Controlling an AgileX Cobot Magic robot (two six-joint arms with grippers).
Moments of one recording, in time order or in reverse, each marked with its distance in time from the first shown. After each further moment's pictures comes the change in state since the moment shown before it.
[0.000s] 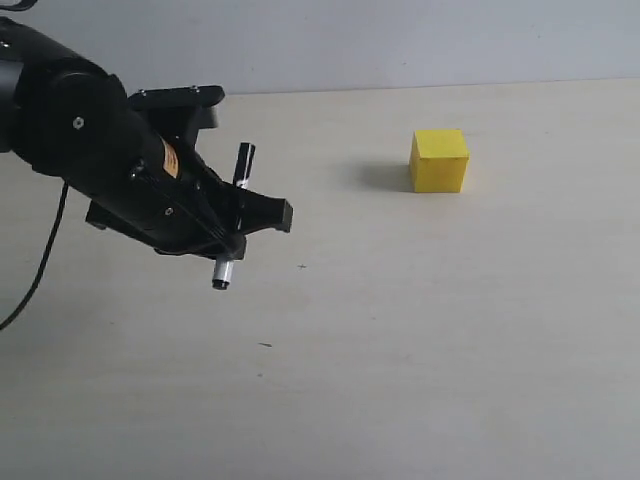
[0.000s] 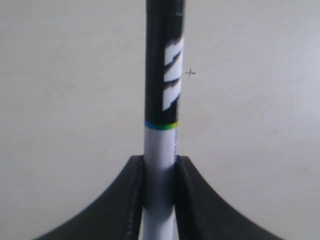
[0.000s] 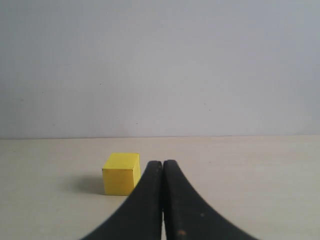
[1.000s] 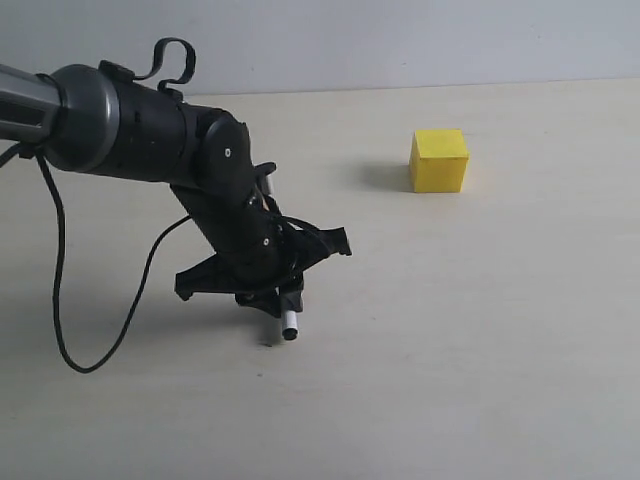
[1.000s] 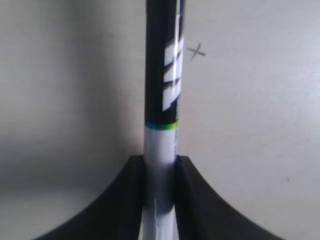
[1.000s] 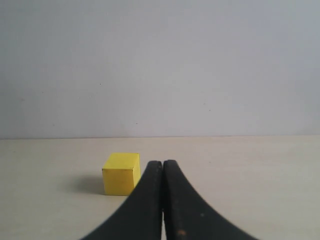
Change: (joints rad) left arm 0.000 0.391 -0.221 -0.296 0.071 -0.063; right arm 0.000 0.000 0.000 0.000 0.000 0.000
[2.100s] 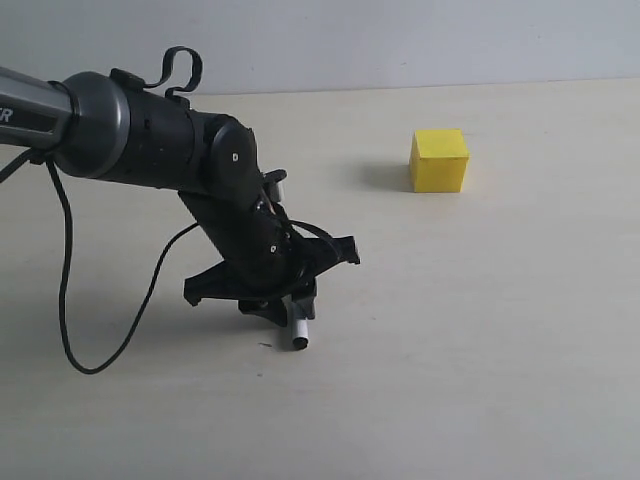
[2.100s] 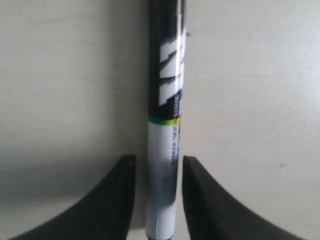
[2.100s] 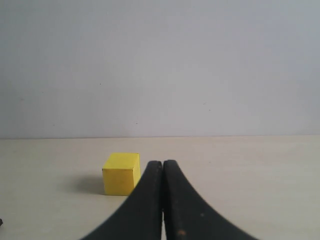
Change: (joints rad) left arm -0.012 0.008 -0.002 -0.058 0.000 0.071; right arm 0.000 0.000 0.000 0.000 0.000 0.000
